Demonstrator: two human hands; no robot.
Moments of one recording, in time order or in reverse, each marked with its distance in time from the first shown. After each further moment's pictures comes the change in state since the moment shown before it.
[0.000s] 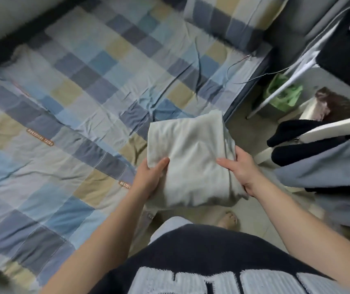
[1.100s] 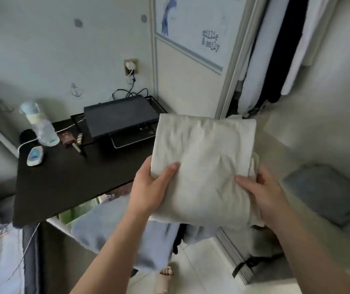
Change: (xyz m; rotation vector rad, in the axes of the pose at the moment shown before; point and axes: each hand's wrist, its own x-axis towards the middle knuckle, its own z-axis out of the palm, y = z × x) left_hand -0.234 0.343 0.770 0.342 -1.054 0.866; right_hand -0.206 0.051 -0.679 0.598 1.205 -0.381
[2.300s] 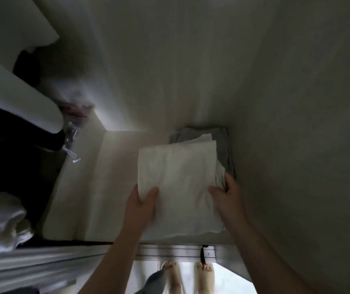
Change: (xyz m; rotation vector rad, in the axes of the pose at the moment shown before) left_hand 0.211 -0.072 0.519 0.228 -0.821 -0.136; right_hand 0.163 0.112 -0.307 0.052 1.183 0.308
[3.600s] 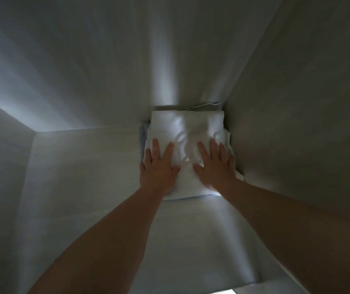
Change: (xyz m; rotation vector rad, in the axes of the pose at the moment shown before) left_hand 0.234 -0.049 0.190 1.113 -0.444 0.338; right_hand 0.251 0.110 0.056 -1.294 -0.245 -0.049
